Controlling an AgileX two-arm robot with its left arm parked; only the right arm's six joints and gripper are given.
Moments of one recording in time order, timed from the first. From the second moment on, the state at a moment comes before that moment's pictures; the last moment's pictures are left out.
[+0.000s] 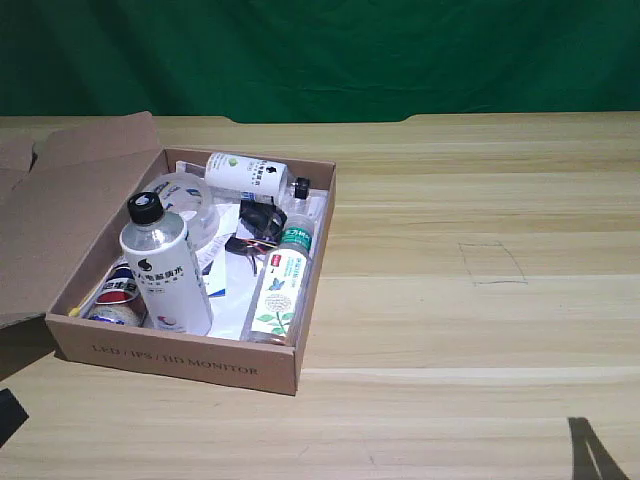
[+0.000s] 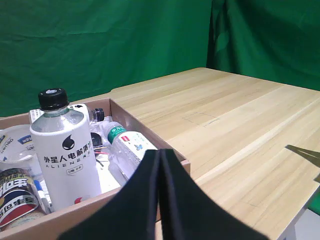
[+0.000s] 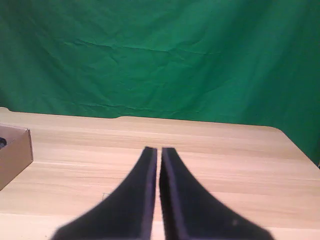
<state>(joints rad) 0.21 0.30 -0.20 -1.70 0.24 1.62</state>
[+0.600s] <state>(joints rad) -0.04 0.17 -0.15 -1.72 0.14 1.62</state>
